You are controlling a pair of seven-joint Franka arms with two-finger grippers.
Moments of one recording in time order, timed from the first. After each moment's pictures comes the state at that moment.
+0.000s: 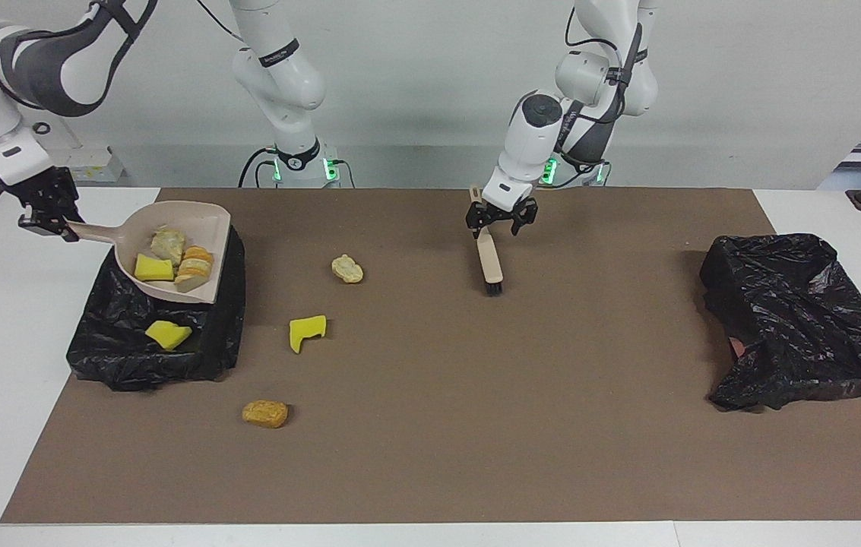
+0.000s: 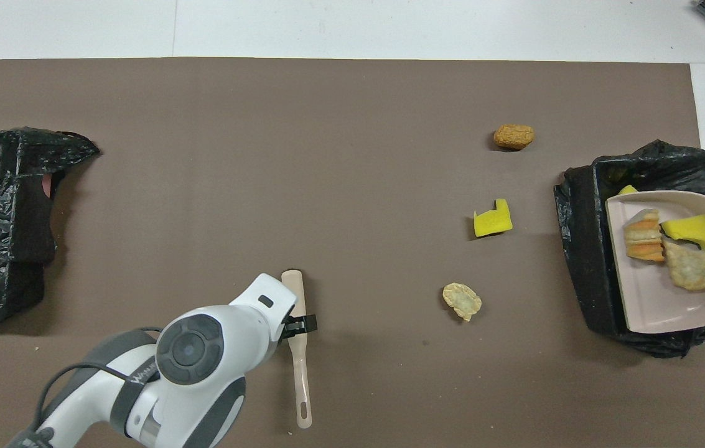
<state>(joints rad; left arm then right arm) -0.61 -0.13 -0.02 -2.43 -0.16 2.36 -0.62 -0.56 0.01 0.06 -1.80 -0.03 1.86 -2.12</state>
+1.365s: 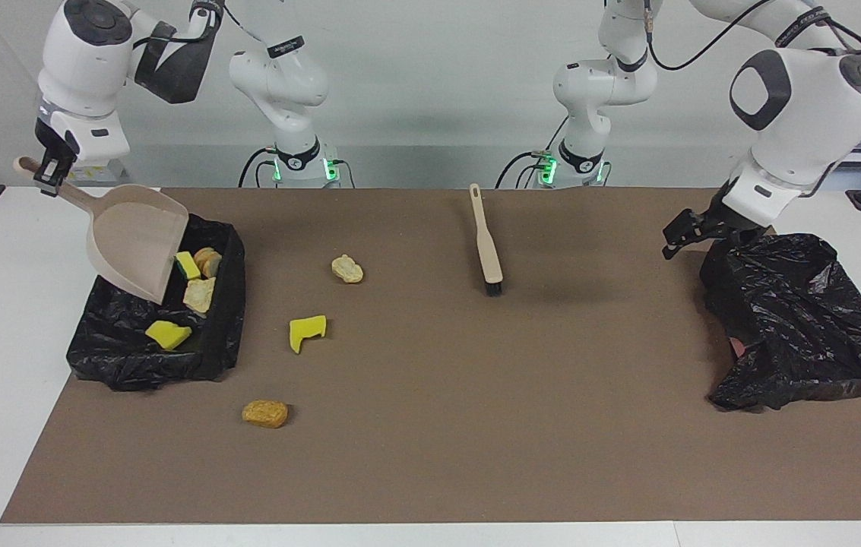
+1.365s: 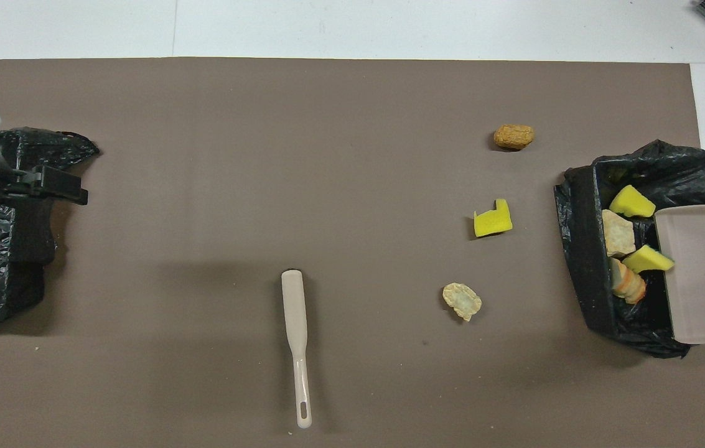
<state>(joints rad) 0.01 0.06 -0.01 -1.65 -0.11 1.69 0.03 -0.30 -0.25 0.08 -2.04 -0.73 1.90 -1.61</state>
